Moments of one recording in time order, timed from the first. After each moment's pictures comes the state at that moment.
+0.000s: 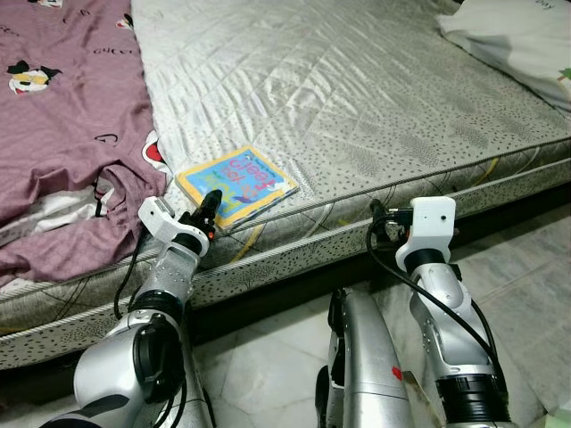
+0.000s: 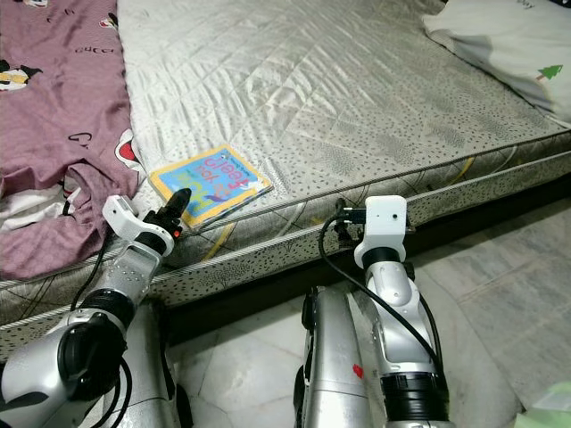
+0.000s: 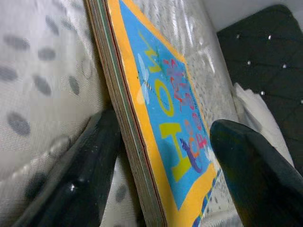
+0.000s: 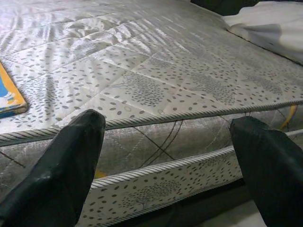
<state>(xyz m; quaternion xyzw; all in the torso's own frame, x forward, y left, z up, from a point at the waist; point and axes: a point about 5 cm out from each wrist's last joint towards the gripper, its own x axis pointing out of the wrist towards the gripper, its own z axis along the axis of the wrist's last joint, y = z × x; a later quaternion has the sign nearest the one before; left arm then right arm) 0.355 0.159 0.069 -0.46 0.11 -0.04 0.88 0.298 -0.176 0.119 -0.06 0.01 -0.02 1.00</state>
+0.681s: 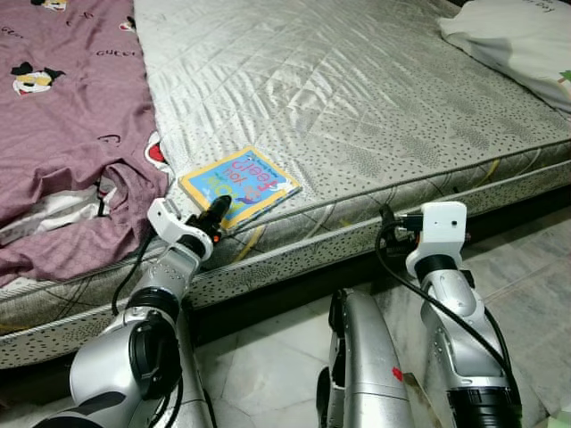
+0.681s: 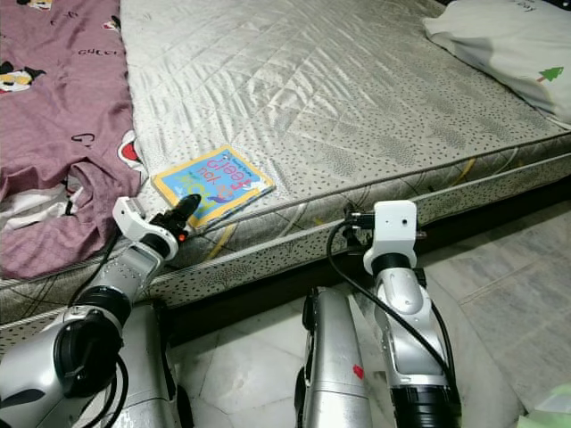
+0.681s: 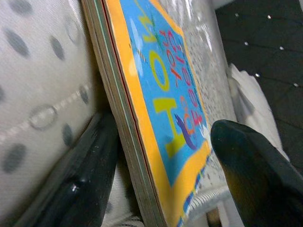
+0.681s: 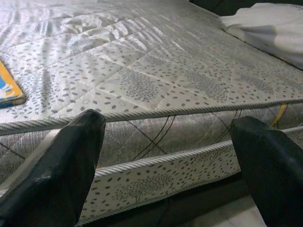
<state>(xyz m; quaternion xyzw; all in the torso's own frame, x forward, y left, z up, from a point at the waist) 0.353 0.150 0.066 -0.48 0.15 -0.08 0.86 0.287 -0.184 0.120 -0.07 0.02 -0.03 1.00</state>
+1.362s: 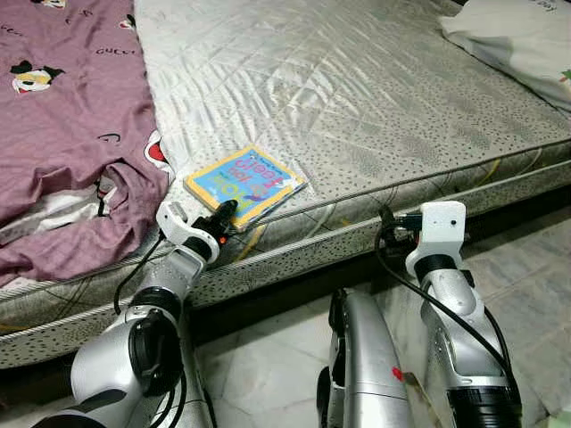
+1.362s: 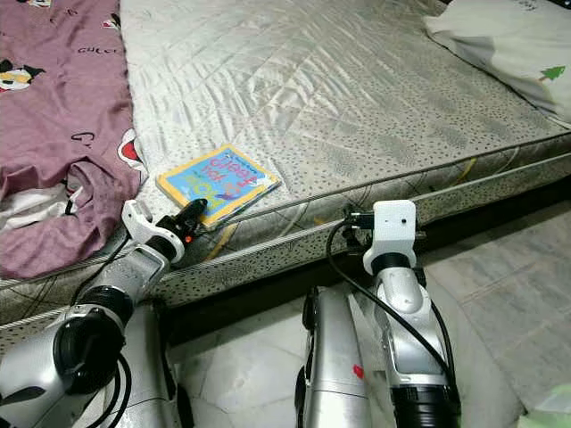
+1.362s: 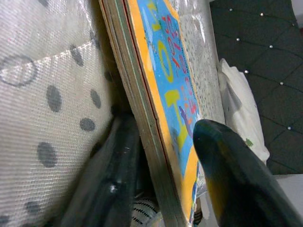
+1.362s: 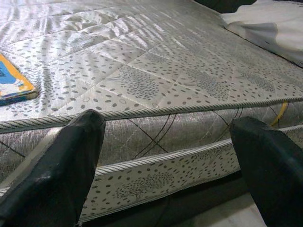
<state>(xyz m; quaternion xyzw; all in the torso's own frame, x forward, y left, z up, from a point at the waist) 0.352 0.143 0.065 -0.51 0.16 -0.09 0.84 0.288 -0.183 0.121 -0.07 0.02 -0.03 1.00</state>
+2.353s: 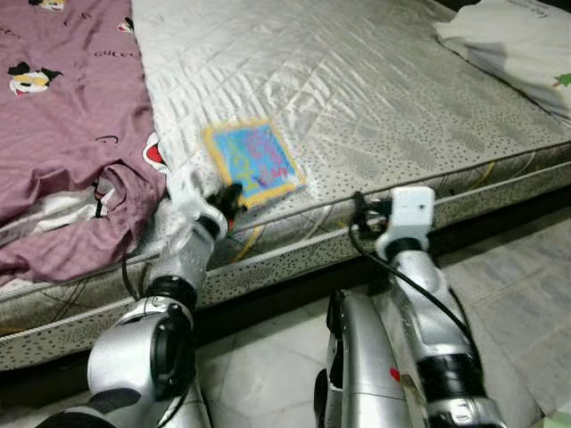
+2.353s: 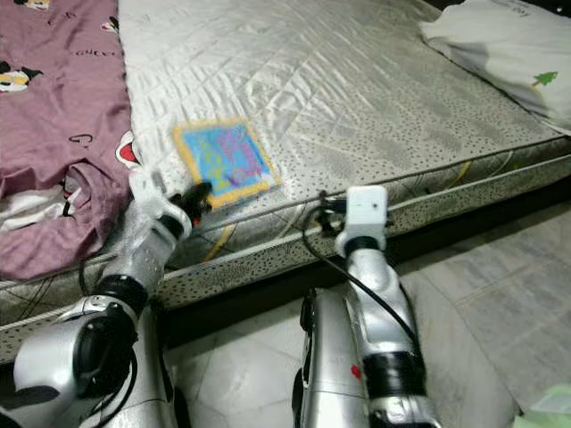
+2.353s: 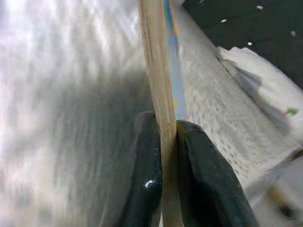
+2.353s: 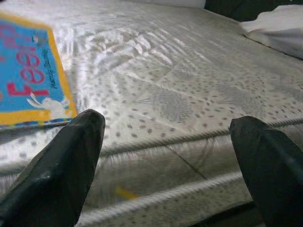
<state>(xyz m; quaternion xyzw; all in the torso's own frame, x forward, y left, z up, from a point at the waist) 0.376 0.132 0.115 -0.24 0.04 -0.13 0.96 0.320 -0.147 0.122 -0.03 0.00 0.01 1.00</state>
